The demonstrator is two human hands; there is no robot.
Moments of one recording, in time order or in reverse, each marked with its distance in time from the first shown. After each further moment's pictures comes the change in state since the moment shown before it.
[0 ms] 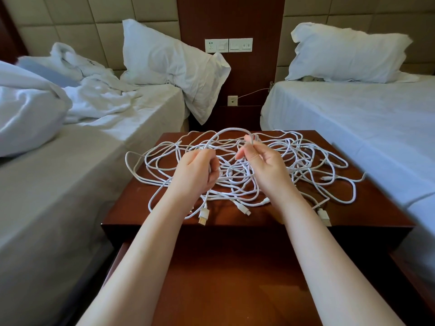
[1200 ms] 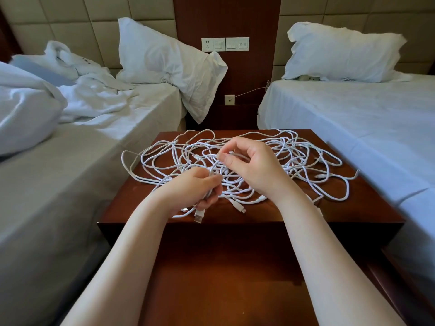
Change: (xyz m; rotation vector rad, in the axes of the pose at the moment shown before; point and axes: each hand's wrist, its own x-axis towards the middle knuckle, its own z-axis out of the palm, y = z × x) left_hand -0.004 -0.009 -0.015 0.379 -0.411 -0.195; right_hand -0.004 -0.027 0.000 -0.139 -0.145 -0.157
